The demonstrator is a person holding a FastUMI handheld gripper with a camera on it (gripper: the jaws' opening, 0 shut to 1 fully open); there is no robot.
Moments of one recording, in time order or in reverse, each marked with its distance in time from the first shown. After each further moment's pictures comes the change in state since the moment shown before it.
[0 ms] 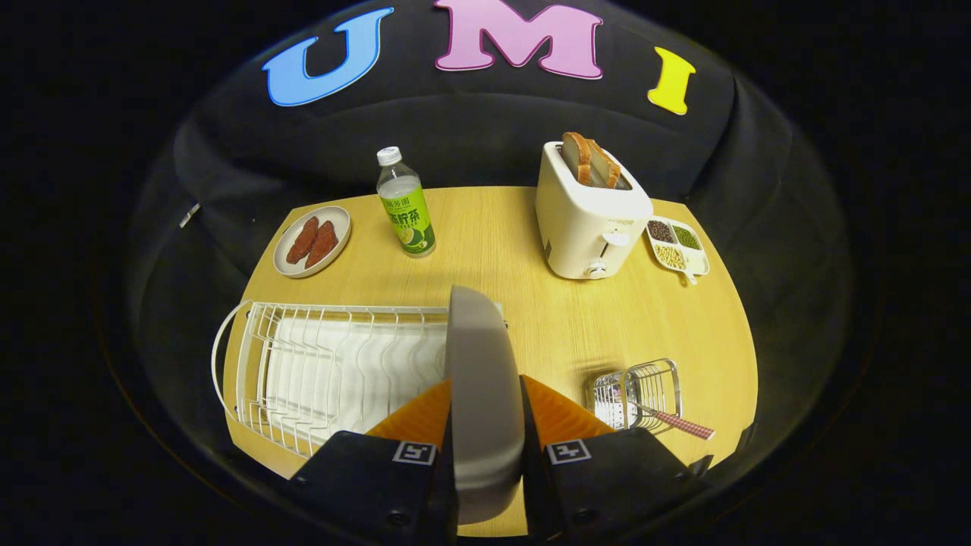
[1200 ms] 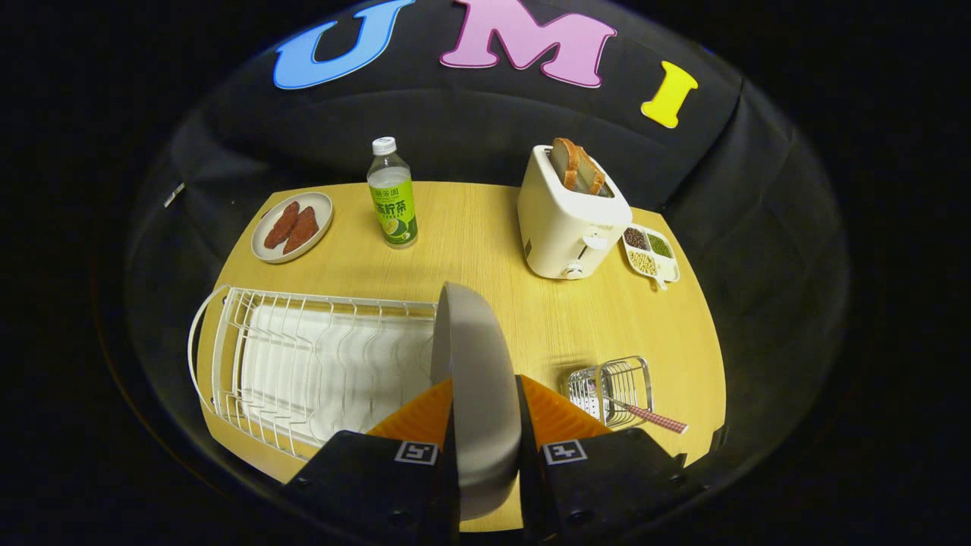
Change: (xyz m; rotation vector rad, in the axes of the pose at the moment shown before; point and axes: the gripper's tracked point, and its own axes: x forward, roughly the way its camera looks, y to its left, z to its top) arm -0.013 0.004 -0.007 -0.074 0.003 -0.119
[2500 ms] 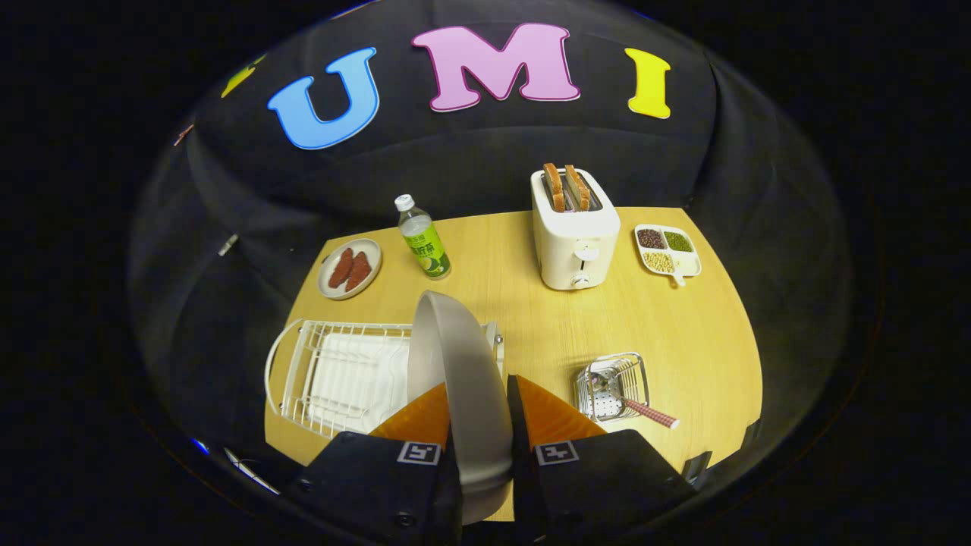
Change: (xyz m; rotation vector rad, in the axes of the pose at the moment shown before) arm -0.083 -0.053 -0.003 0.154 -0.094 0.348
